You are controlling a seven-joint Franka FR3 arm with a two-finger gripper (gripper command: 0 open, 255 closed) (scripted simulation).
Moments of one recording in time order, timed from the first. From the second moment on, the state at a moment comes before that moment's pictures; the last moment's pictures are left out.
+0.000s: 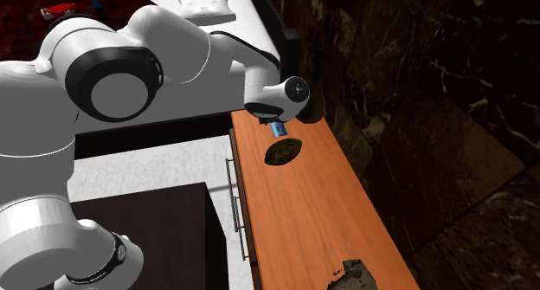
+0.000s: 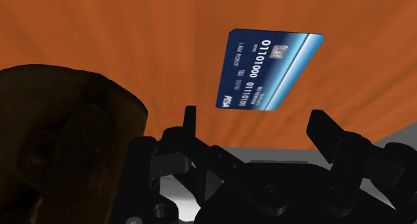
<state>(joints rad) 0.50 0.52 0.03 -1.88 0.89 2.48 -1.80</state>
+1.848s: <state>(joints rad) 0.52 0.44 0.00 -1.88 0.83 2.42 -1.72</state>
